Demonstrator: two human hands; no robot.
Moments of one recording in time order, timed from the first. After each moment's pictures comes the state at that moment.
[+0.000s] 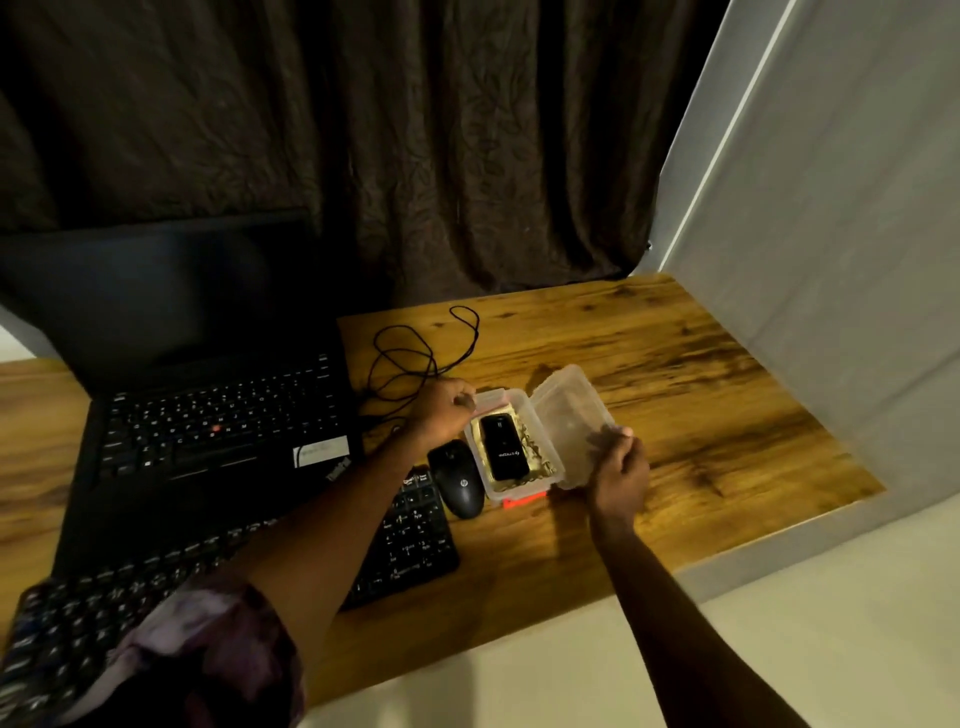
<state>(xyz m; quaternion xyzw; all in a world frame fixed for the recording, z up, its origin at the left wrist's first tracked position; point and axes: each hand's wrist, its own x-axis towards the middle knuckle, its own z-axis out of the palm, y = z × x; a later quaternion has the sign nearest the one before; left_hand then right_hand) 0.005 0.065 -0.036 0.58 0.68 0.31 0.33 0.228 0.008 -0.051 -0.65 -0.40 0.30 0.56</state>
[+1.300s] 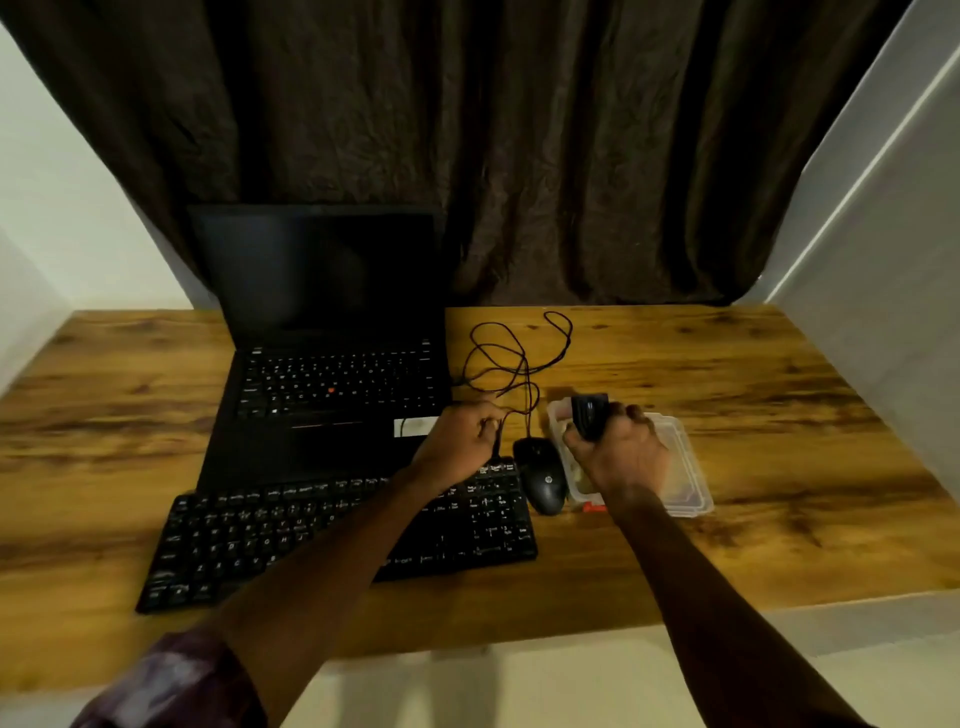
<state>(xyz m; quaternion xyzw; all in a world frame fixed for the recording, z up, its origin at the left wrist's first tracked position) -0.062 -0.039 -0.019 0.61 0.68 0.34 0.23 0.142 0.017 -0.009 -0.66 -0.73 0.04 0.17</state>
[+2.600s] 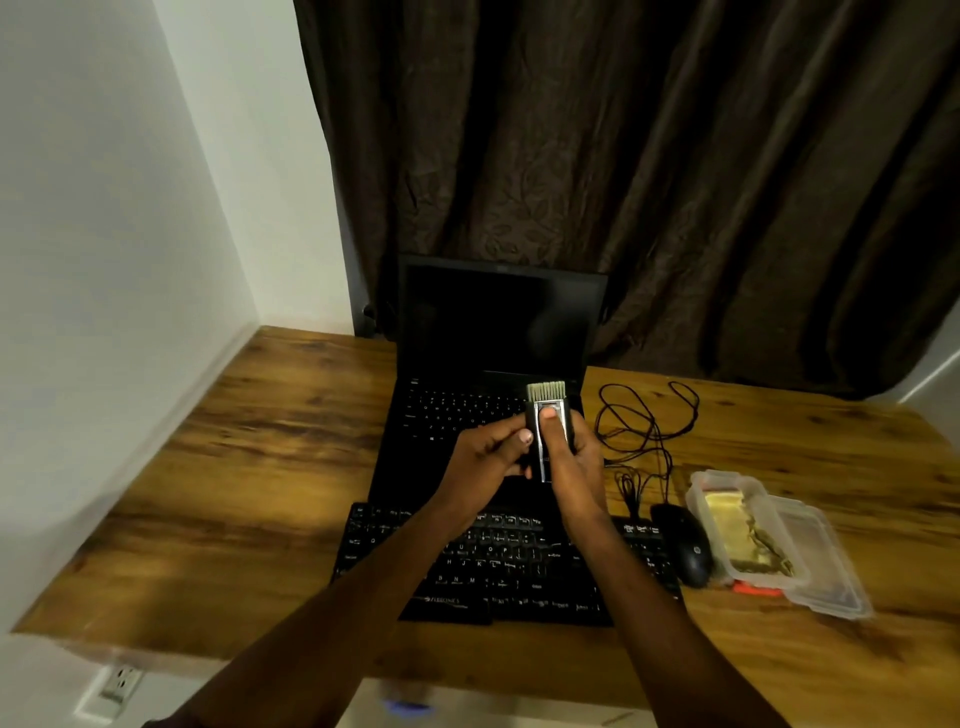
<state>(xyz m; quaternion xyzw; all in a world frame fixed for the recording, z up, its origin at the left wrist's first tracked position) -0.193 -0.159 0.046 0.41 0.54 0.62 0.39 -0.088 -0.087 0.035 -0.38 -0.61 0.55 0.43</state>
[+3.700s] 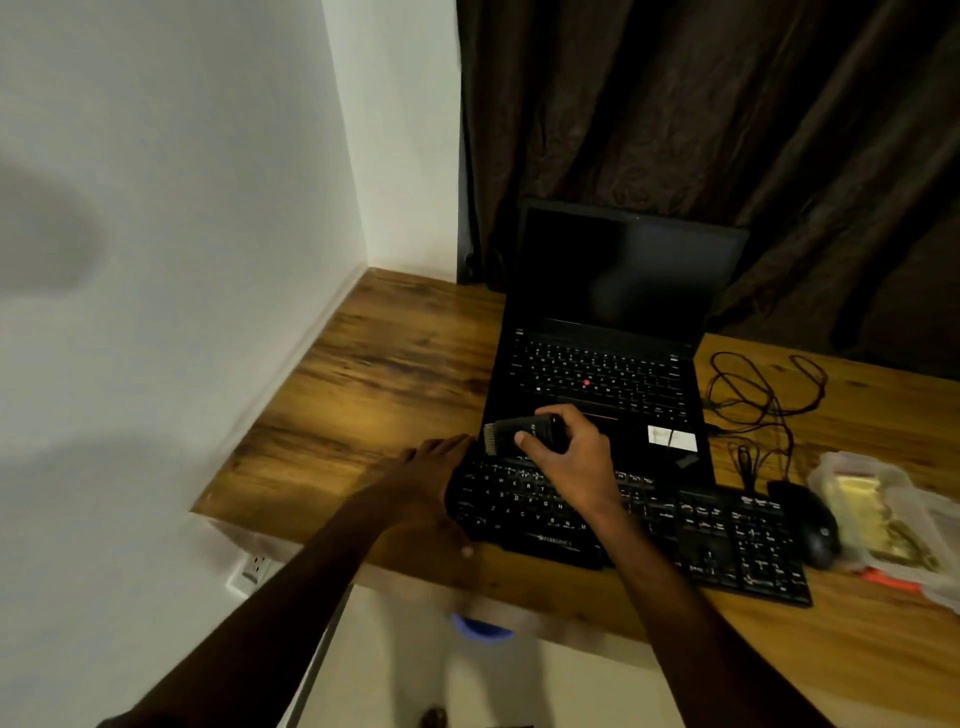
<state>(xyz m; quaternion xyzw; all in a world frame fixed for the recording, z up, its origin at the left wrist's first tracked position) -0.352 -0.302 -0.048 0.60 0.76 0.06 0.25 -0.164 -0.164 -0.013 -0.38 -0.76 0.45 0.26</state>
